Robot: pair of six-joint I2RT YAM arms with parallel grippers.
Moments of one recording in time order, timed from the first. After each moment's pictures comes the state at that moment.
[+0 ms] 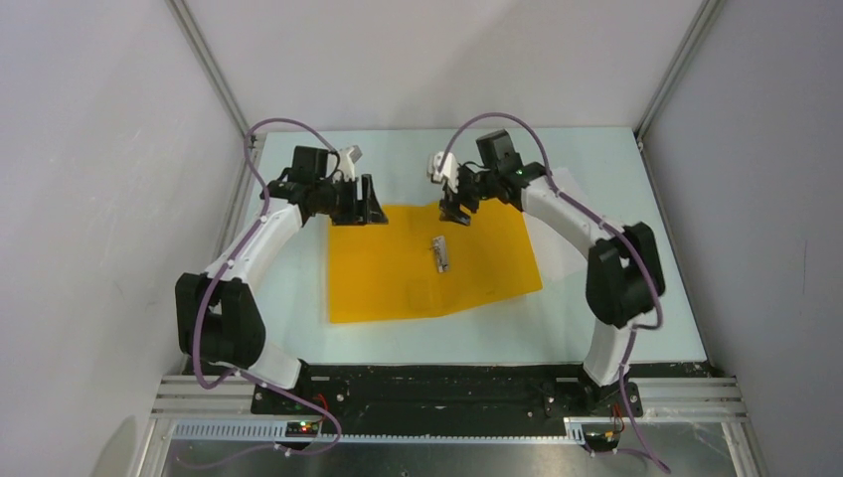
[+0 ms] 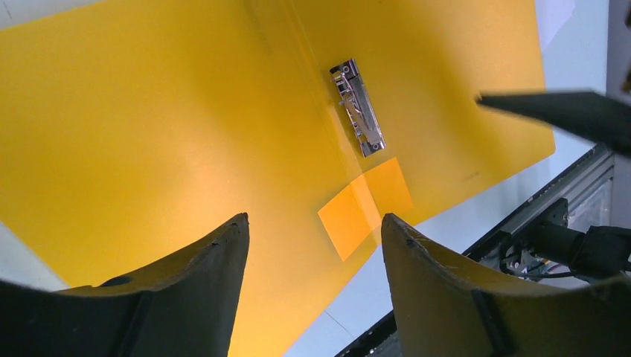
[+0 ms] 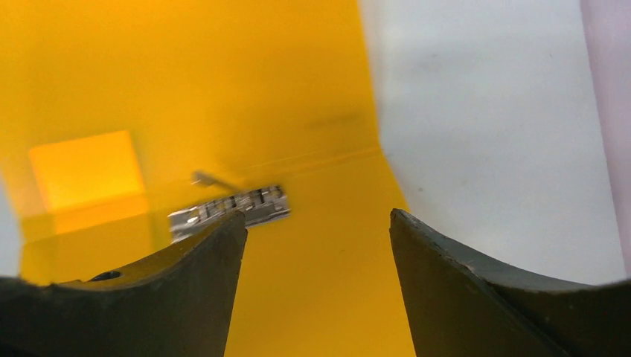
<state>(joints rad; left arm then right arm) -0.19 1.51 1.24 -0.61 0.50 -0.20 0.50 1.90 1.58 -0.41 -0.64 -0.77</state>
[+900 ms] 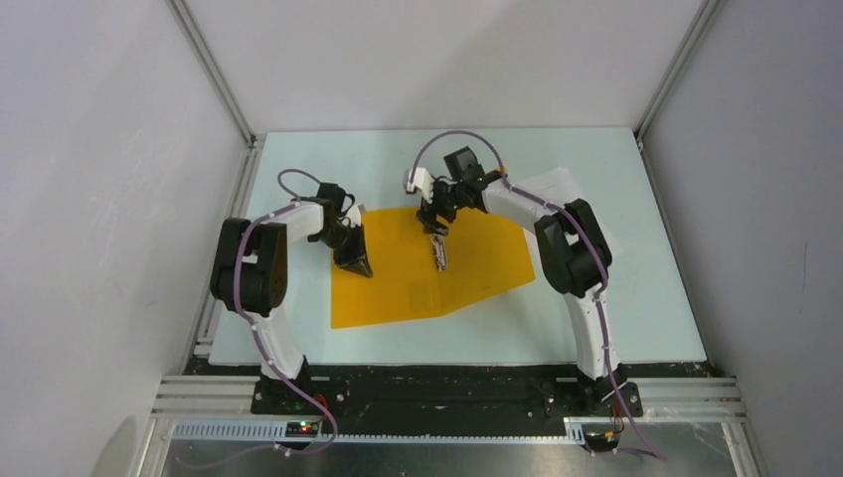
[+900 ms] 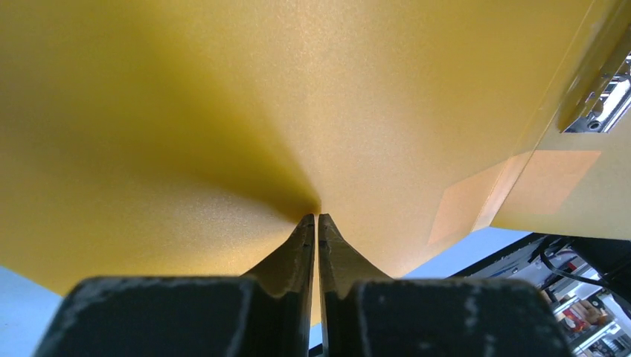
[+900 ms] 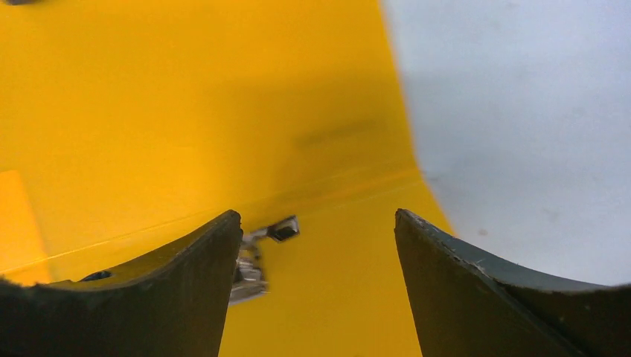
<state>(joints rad) -0.15 1.85 1.11 -0.67 0.43 -0.24 0.57 2.16 1.65 -0.35 -0.57 -0.75</state>
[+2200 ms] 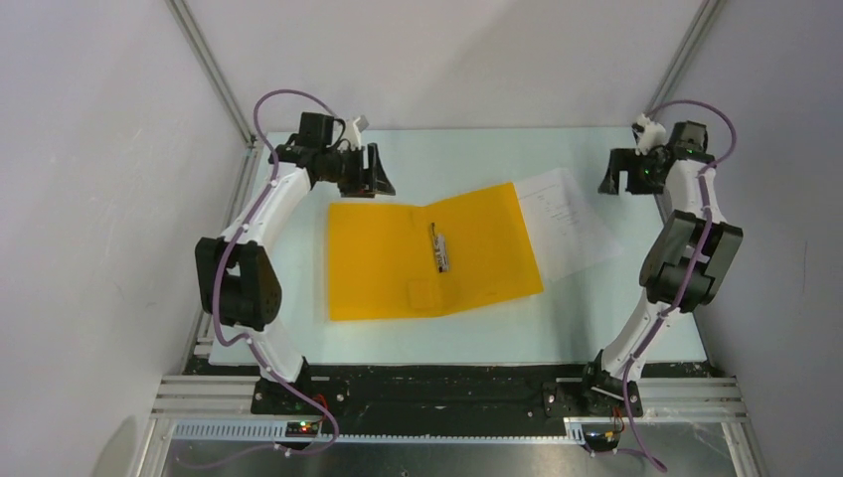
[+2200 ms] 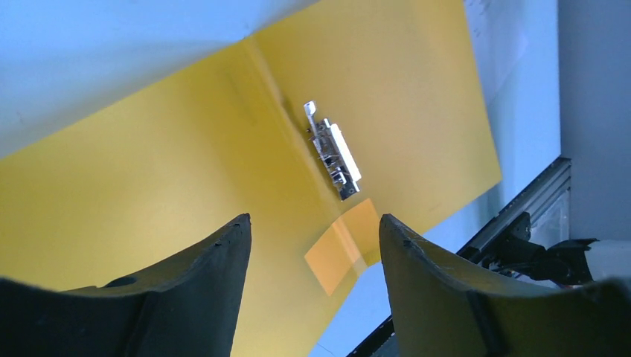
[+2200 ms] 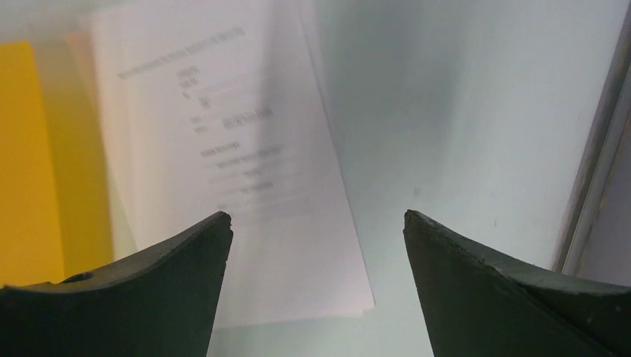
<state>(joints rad) -0.17 1.75 1.56 -0.71 0.56 -0.21 -0.33 1.92 1.66 -0.62 -0.49 -0.32</state>
